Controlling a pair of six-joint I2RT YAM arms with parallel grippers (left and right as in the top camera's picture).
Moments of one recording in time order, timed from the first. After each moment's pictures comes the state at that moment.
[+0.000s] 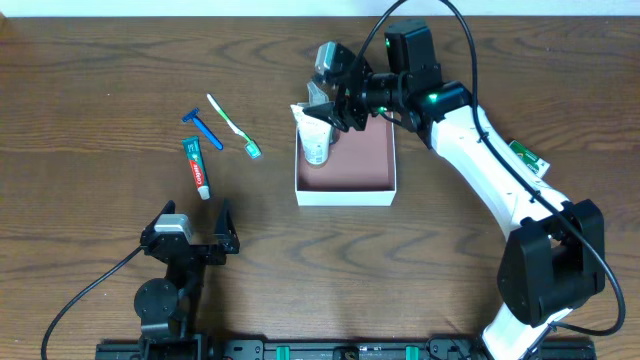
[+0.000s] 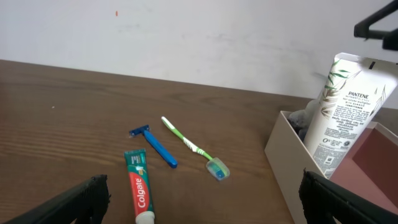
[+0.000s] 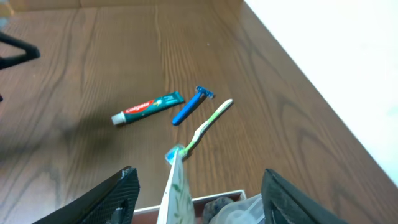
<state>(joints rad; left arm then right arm) 0.06 0.01 0.02 -0.10 0.14 -0.16 0.40 1.86 1.52 -0.28 -0.82 -0.50</state>
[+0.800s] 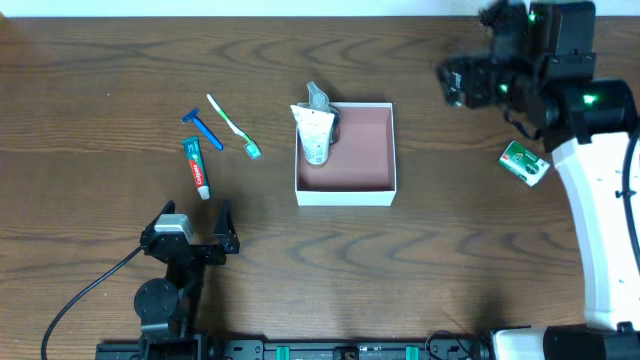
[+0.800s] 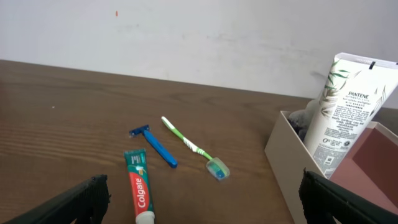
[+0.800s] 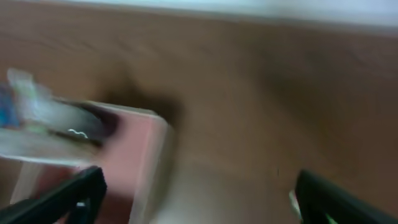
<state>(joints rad) 0.06 0.01 0.02 -0.10 0.14 -0.16 0.08 1.55 1.67 -0.99 -0.10 0.07</state>
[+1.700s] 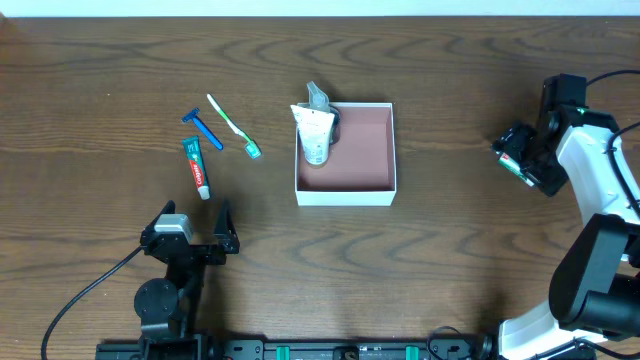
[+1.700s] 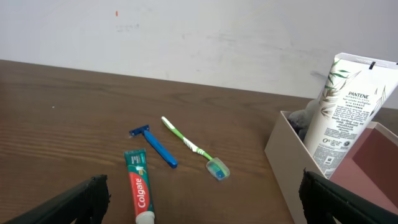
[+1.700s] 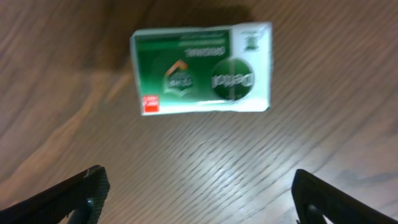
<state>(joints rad) 0.06 0.01 0.02 -0.10 0.14 -0.16 -0.21 1.76 1.26 -0.87 0.10 0.61</state>
